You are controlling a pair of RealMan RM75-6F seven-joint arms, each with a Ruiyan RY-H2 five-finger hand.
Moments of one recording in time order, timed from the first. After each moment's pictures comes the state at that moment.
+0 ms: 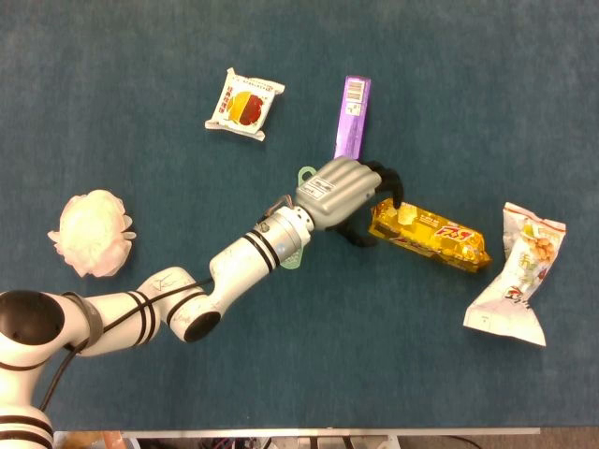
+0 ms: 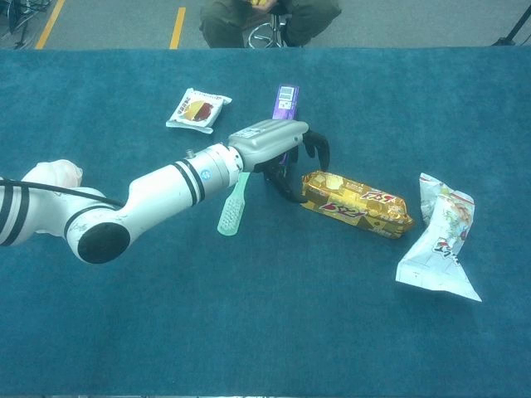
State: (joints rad) left arm -0.99 -1.91 -0.17 -1.12 1.41 0.79 -0.24; right arm 0.52 -1.18 0.32 -1.27 -1.42 1.36 0.70
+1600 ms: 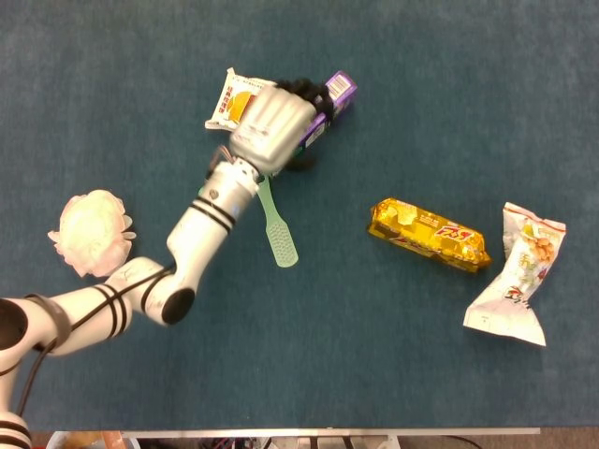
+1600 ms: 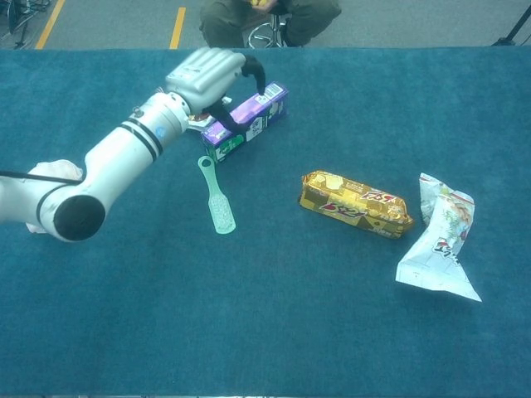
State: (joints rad) left arm -0.91 -1.84 -0.27 -1.10 1.26 0.96 0.21; right arm 0.51 -1.20 0.32 -1.25 -1.42 1.36 0.76
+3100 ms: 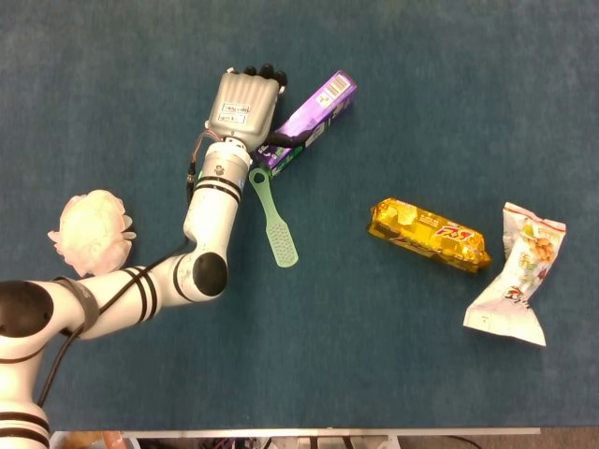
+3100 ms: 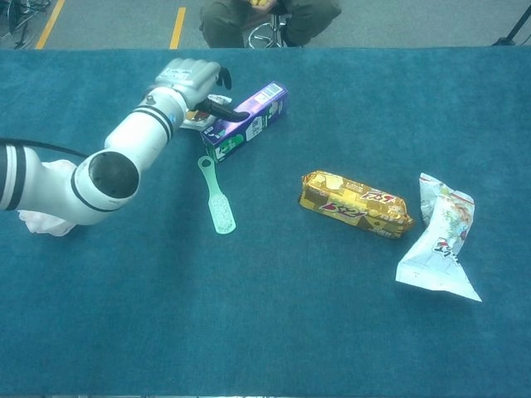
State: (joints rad) left arm -1.03 -1.87 -0.34 -1.13 0.60 0.93 0.77; right arm 0.50 -1.24 0.30 -1.17 -1.41 1.34 0.80
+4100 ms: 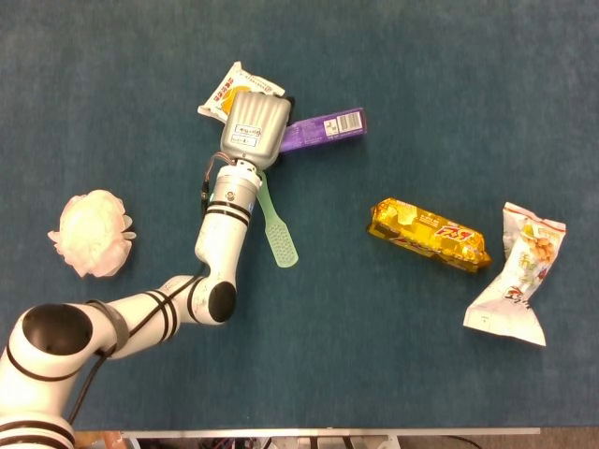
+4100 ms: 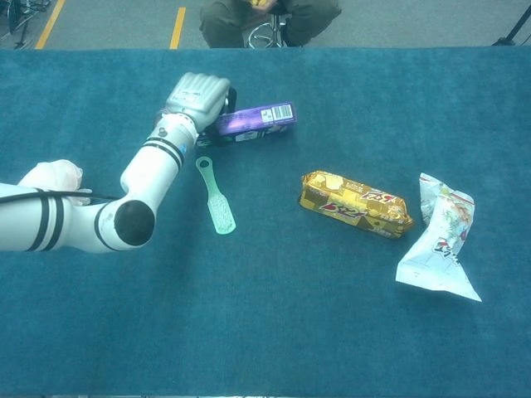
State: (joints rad) left arm -0.98 -2.03 -0.27 -0.92 0.85 1.02 0.59; right arm 0.49 -1.25 0.29 -1.14 -1.41 1.32 0.82
